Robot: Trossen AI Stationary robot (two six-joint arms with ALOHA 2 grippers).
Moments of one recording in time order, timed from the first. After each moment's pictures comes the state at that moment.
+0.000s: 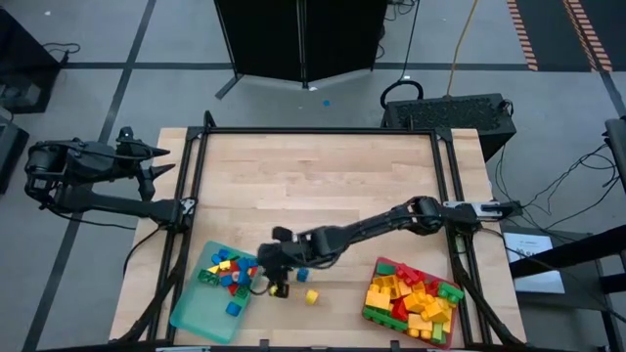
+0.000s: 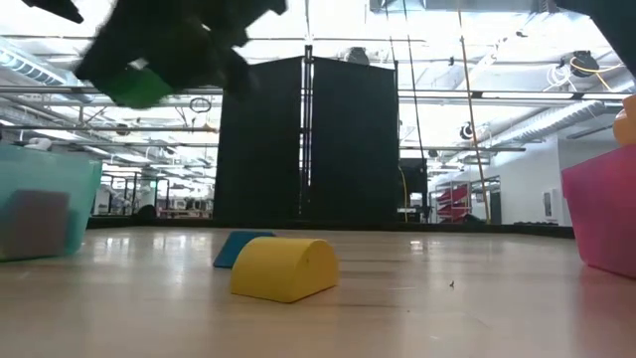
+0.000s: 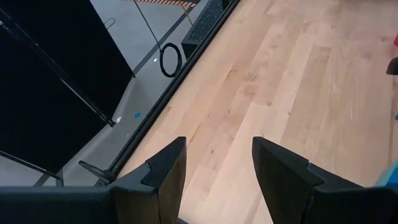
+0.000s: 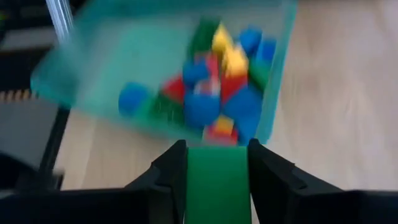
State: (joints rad) left arm -0.02 0.48 1.30 -1.51 -0.47 -0.17; right arm 0.26 2.35 2.08 -0.50 0.07 0.33
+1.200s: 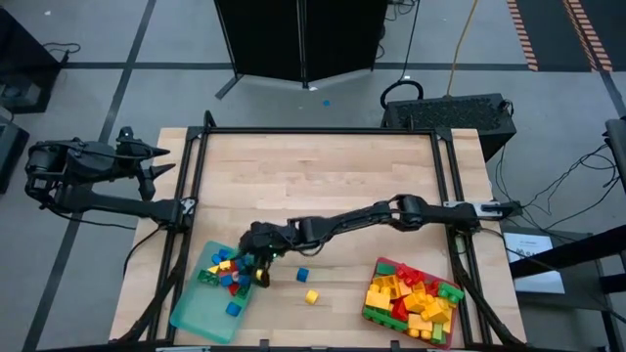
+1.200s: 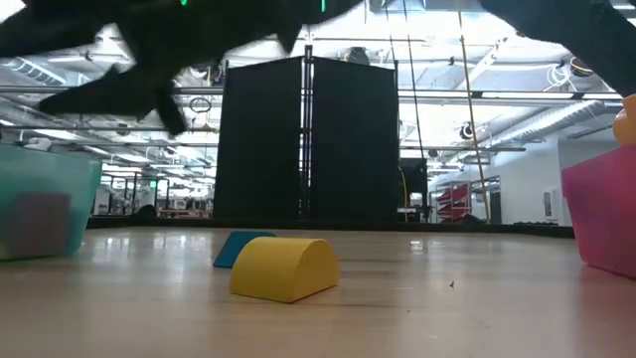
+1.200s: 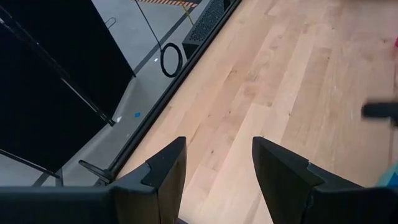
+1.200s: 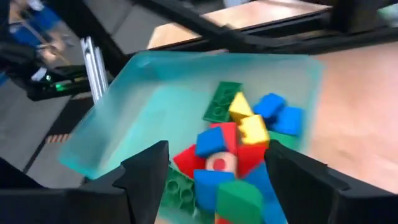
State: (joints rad) left arm -0.02 0.48 1.30 -1.51 -0.48 -0.18; right arm 0.16 2.49 2.15 -0.11 -0.16 0.33
